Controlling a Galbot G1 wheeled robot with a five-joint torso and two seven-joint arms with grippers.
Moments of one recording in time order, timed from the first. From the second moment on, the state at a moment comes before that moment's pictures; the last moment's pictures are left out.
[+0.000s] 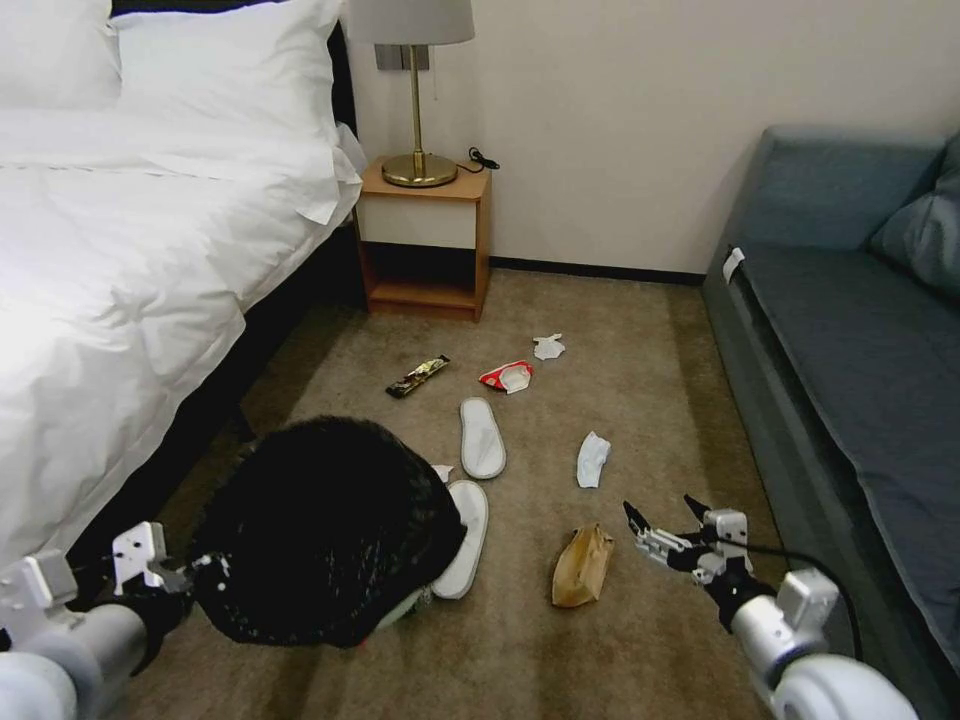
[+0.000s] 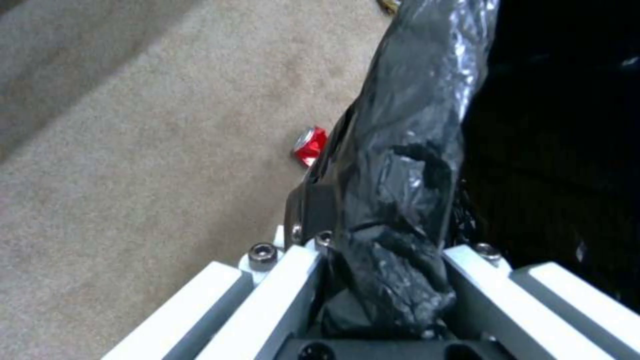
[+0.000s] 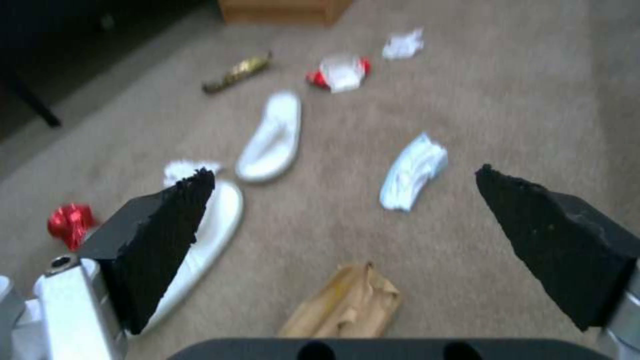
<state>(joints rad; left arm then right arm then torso) 1.79 -1.04 -1.05 -2.50 -1.63 0.74 -0.80 -1.58 1.02 0.63 2.06 0.63 -0.38 -0.10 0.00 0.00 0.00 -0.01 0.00</state>
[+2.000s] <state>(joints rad) 1.69 -1.03 -1.06 -2.50 -1.66 0.74 -0.79 -0.91 1.14 0.11 1.18 1.05 -0.74 0.17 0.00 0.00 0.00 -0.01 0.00</state>
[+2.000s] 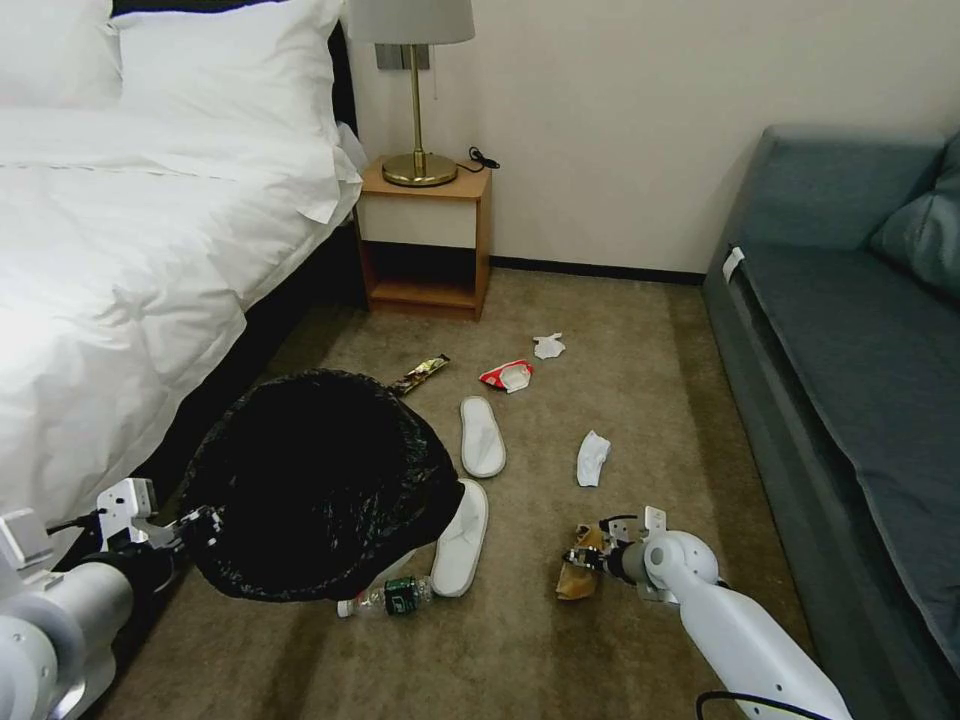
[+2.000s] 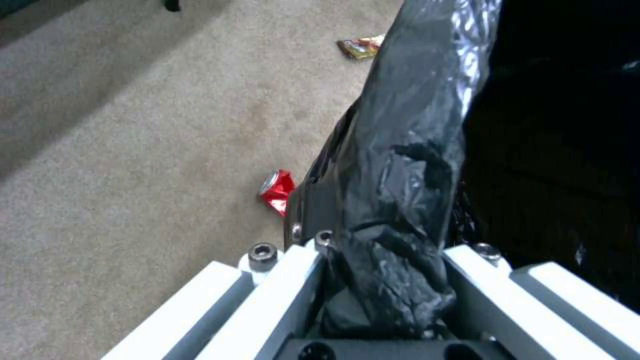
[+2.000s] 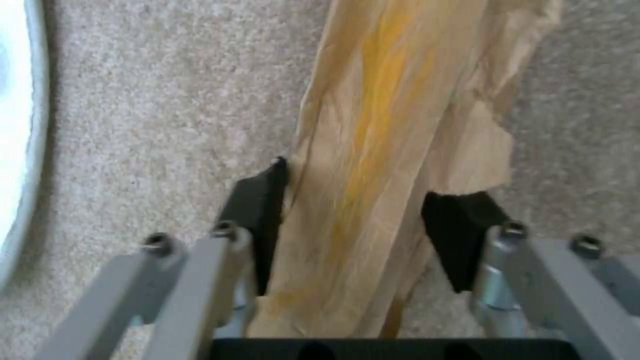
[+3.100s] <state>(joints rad) 1.66 -1.00 -0.97 -2.44 -1.56 0.74 -0.76 -0.90 1.02 0.35 1.56 1.05 -0.64 0.16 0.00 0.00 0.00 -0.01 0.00</state>
